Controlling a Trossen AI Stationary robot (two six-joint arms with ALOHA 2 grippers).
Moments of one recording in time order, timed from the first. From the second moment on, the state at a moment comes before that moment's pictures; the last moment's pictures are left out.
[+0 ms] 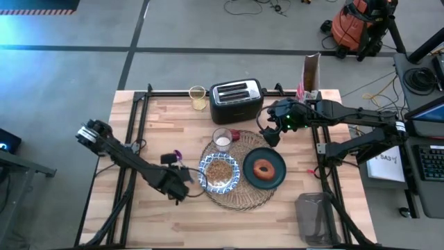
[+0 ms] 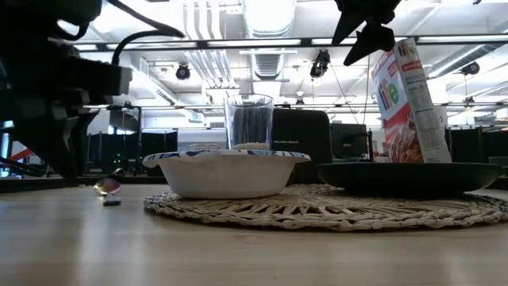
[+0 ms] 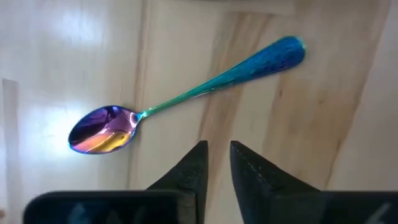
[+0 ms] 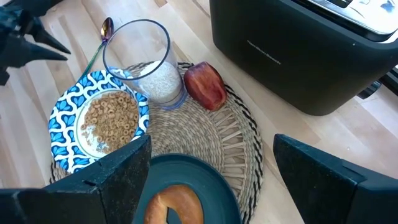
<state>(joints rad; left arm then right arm) -0.53 1.62 0.90 -0.88 -0.37 -0.68 -0.15 1.20 1.24 -0.88 0.11 0.44</state>
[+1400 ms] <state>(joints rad) -0.13 1.40 0.57 -0.41 -0.28 -0.47 -0.15 1.20 1.24 -0.88 0.11 0.44</state>
